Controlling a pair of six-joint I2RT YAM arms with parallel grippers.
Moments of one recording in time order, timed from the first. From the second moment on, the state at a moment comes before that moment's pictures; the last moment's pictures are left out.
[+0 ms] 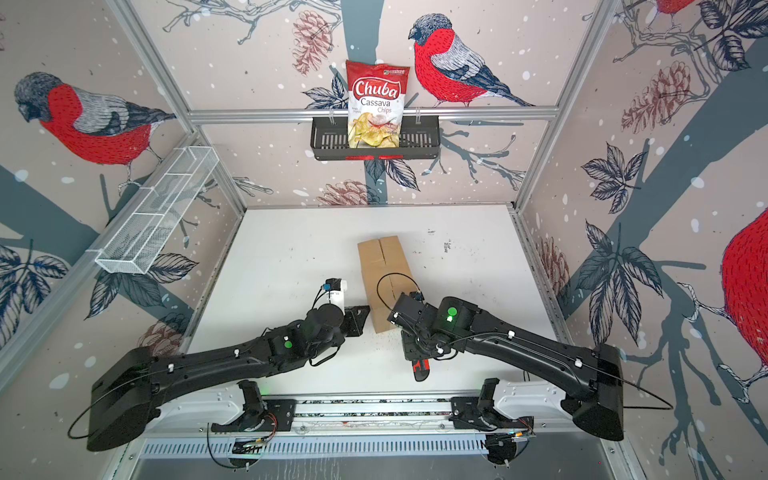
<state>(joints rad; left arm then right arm) -1.06 1.16 0.57 0.09 -0.29 -0.94 1.15 1.17 1.07 -1.21 0.06 0.88</state>
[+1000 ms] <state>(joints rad) -0.96 1.16 0.65 0.03 -0.29 -0.86 1.03 1.12 1.04 -1.21 0.05 0.78</state>
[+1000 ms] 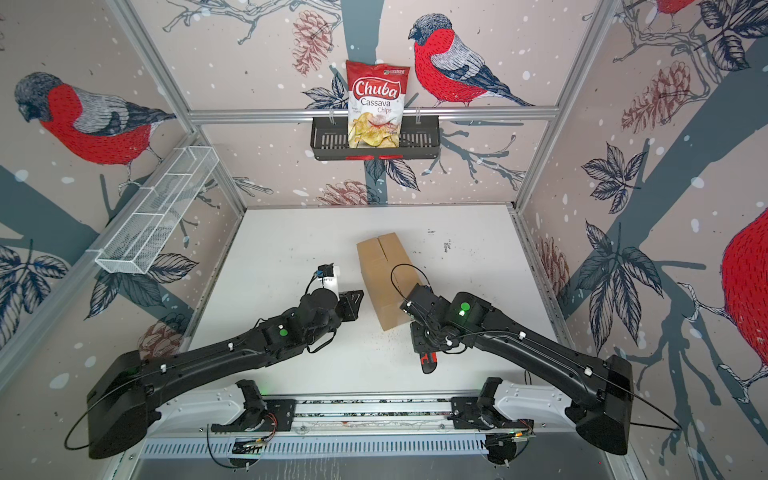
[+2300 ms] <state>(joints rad) -0.63 1.54 1.19 -0.09 -0.14 -0.56 0.94 1.14 1.03 -1.16 0.01 0.66</state>
